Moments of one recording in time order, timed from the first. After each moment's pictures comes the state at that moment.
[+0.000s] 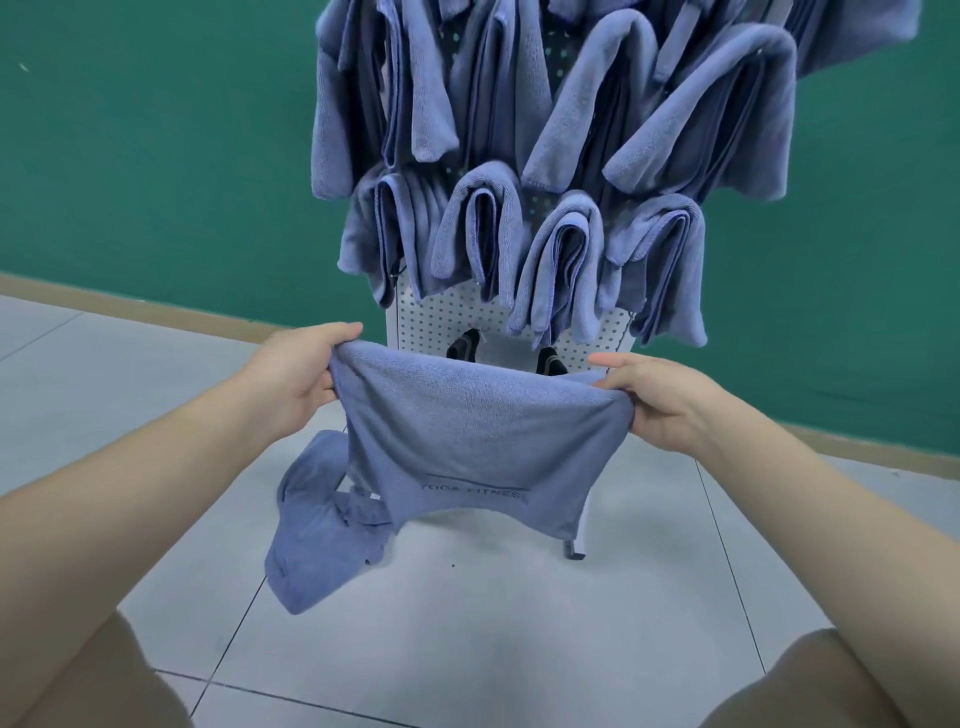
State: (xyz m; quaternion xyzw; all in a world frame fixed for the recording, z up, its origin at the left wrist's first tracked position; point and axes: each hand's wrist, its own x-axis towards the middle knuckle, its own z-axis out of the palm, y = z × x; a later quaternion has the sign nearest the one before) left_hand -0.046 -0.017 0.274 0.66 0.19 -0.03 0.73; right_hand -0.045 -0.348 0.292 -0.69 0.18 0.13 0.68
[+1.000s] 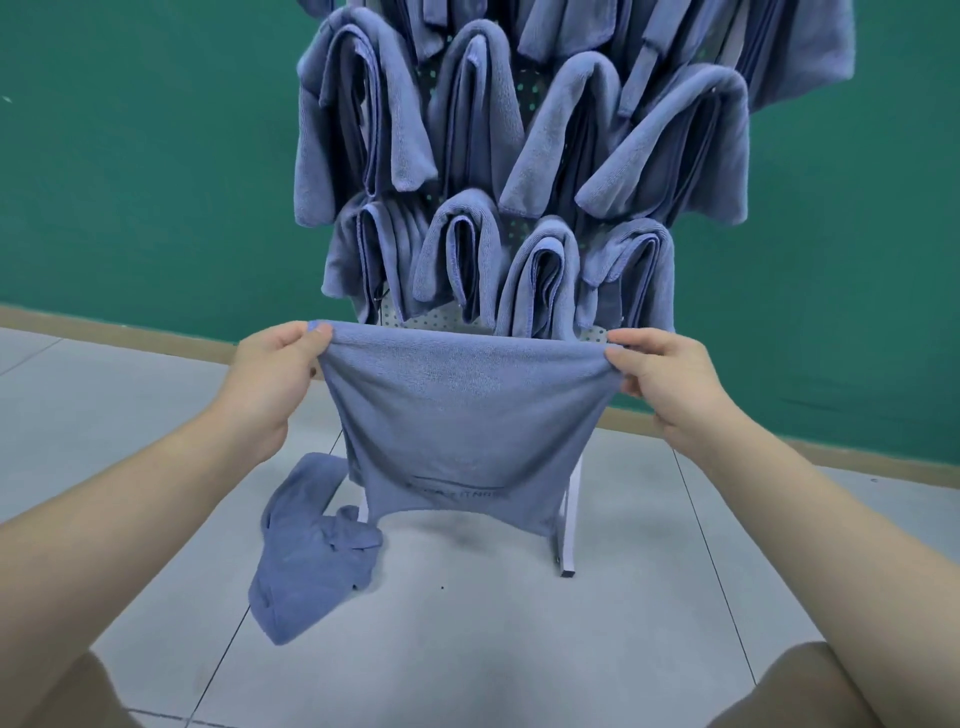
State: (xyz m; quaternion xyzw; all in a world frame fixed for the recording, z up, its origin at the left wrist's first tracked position) left_hand -0.054 -0.019 0.281 0.71 0.08 0.11 0.69; right_hand -0.041 -0.369 0.303 -0.78 0.10 -0.12 0.61
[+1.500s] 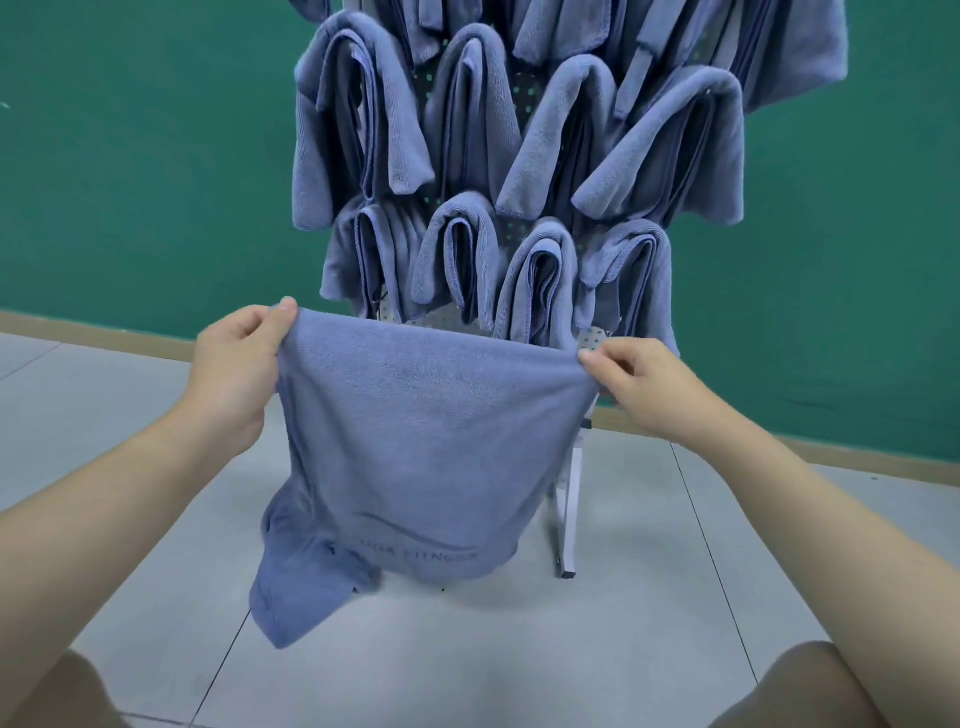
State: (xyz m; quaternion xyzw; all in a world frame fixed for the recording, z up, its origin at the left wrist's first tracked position) left_hand -0.053 0.001 0.288 0.68 0.11 0.17 0.71; right_hand -0.055 -0.366 0.315 -0.94 -0.10 -0.07 0.31
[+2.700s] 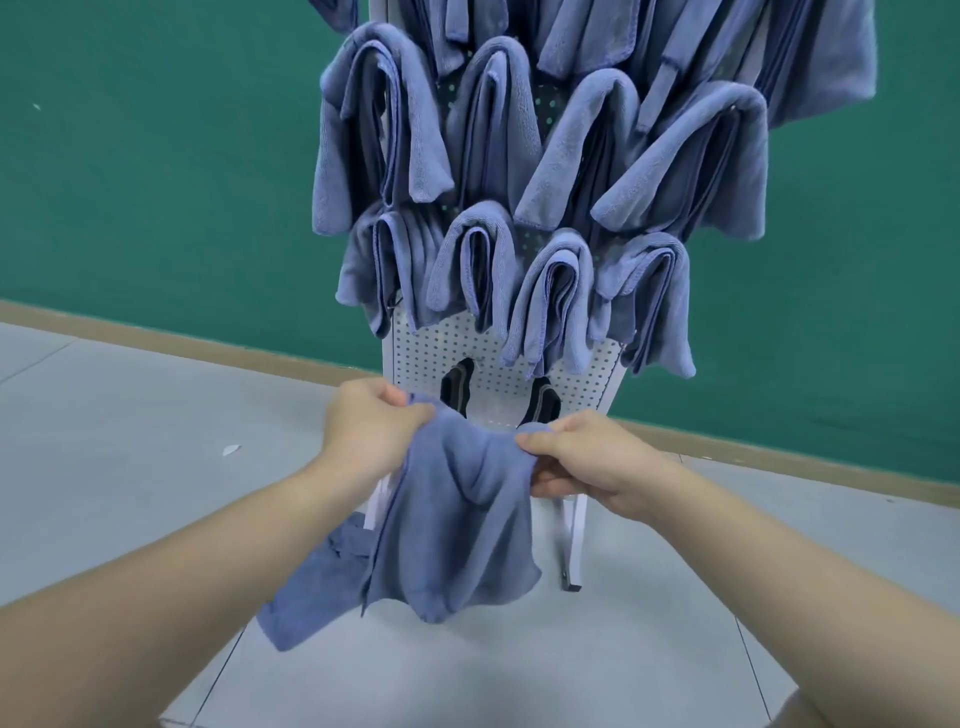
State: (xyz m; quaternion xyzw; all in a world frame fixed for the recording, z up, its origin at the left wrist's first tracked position) left_hand -0.068 -0.080 0.257 0.78 0.16 0.07 0.60; right_hand -0.075 -0.302 0.280 -0.79 0.07 0.21 0.58
